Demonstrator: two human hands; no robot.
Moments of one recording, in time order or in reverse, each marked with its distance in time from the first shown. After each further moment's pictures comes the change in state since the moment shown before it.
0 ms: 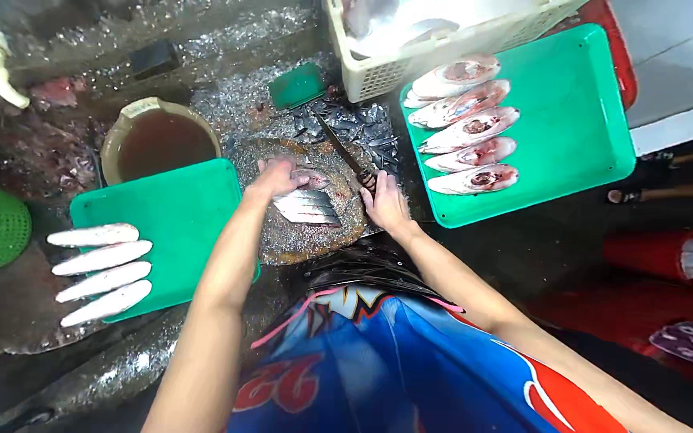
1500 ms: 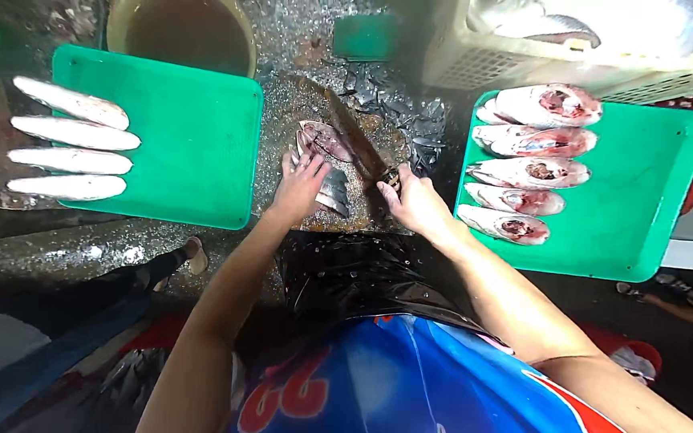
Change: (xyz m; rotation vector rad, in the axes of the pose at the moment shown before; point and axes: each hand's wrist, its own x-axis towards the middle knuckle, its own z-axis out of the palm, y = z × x) left_hand -0.105 0.057 0.079 0.045 0.270 -0.050; right_hand 0.012 -0.046 -0.086 -0.136 -0.420 -0.308
